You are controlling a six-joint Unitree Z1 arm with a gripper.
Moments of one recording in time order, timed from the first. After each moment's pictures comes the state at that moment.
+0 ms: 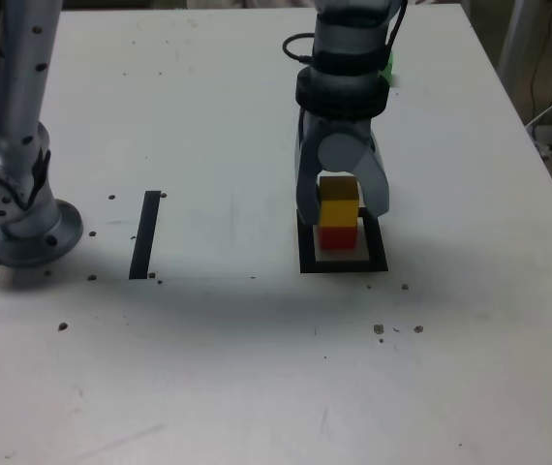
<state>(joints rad) 0.03 2.01 -1.47 1.12 -0.09 0.05</state>
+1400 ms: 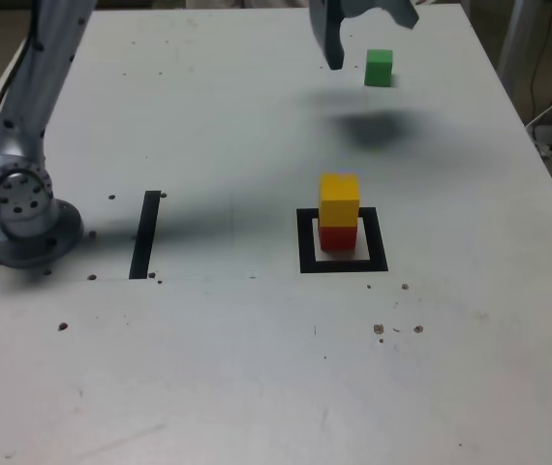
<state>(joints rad) 0.54 2.22 -2.10 1.42 0.05 0.36</state>
